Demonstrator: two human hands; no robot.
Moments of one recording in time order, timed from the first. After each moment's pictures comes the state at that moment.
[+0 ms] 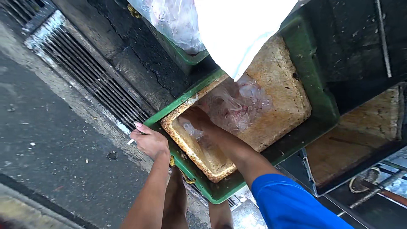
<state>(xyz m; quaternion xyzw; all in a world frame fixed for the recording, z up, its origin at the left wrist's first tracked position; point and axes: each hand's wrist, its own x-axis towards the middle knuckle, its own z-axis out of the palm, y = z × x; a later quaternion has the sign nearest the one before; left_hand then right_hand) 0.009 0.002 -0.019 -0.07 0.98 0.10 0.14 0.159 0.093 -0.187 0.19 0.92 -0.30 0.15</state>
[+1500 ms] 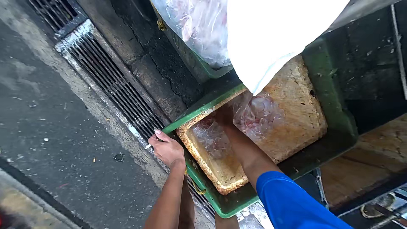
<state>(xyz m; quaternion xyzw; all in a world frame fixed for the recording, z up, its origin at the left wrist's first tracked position) 0.004 0.004 -0.018 -0.08 0.98 0.10 0.15 0.172 0.156 -0.209 0.47 0.82 -0.18 0.28</state>
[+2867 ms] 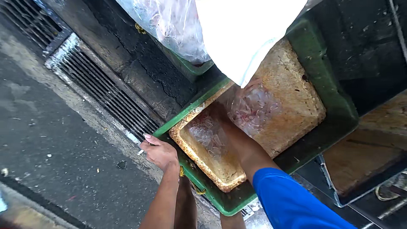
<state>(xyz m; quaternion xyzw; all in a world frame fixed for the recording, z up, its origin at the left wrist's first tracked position) 0.006 0.006 -0.019 -0.07 0.98 0.10 0.13 0.181 0.159 -0.180 0.39 0.87 -0.25 0.17</state>
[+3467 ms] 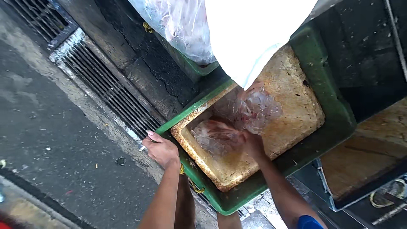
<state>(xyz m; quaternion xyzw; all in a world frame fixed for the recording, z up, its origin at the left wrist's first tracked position) 0.005 0.004 -0.017 -0.07 0.98 0.10 0.14 0.317 0.106 -0.076 0.58 0.72 -0.29 0.26</state>
